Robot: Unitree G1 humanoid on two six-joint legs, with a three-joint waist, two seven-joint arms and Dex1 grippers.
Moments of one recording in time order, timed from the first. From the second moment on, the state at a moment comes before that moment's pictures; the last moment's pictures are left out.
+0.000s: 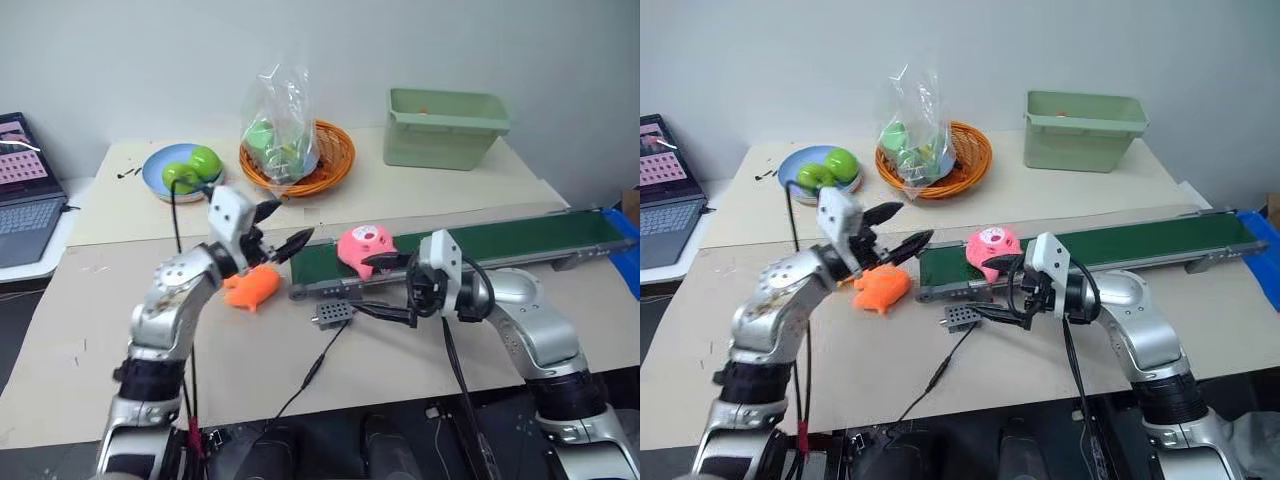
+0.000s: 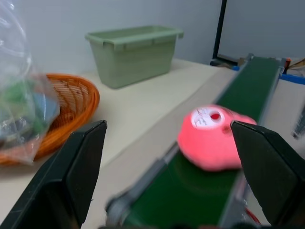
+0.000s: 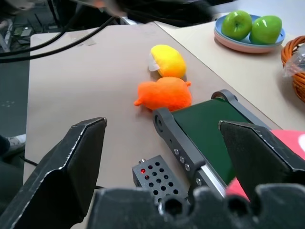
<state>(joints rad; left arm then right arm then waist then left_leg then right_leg) -0.31 0.45 0.08 -0.25 -0.41 0.47 -0.72 -0.38 -0.60 0.10 -0.19 0.41 0.33 1.06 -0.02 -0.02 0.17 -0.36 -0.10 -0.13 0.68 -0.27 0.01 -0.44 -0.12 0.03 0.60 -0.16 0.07</state>
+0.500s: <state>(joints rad) -0.07 0.59 0.16 -0.33 -0.45 0.45 -0.80 -0.36 -0.61 0.07 -0.18 0.41 0.33 1.04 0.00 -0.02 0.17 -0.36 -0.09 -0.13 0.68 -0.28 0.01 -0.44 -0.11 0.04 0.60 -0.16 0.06</state>
